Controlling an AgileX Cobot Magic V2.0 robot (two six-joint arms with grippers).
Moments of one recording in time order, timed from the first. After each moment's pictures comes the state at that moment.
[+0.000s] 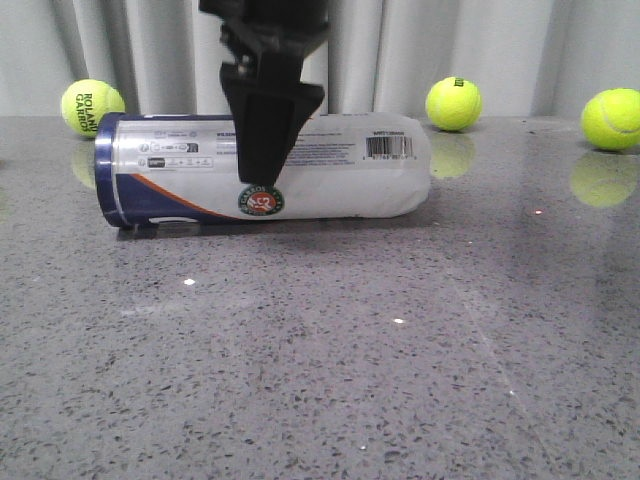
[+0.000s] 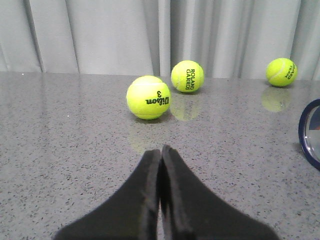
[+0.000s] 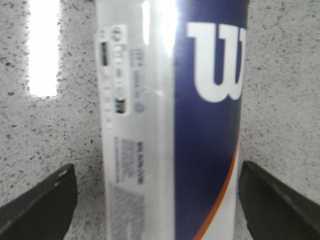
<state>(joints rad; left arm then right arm) 0.03 0.00 0.00 -0.05 0.10 0.03 0.75 1.98 -1.93 0.08 1.23 -0.91</state>
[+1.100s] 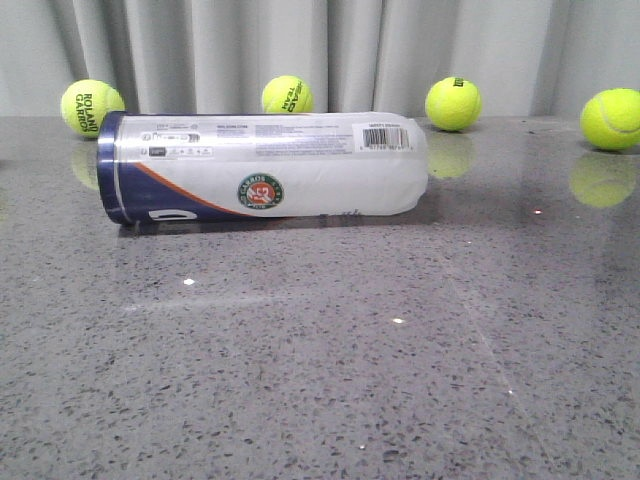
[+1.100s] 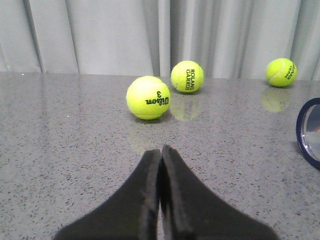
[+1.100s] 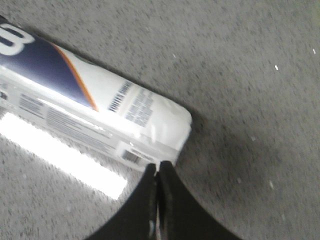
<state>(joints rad) 0.03 0.00 0.00 -0.05 0.10 0.03 0.64 1.64 -1.76 -0.06 1.25 0.13</state>
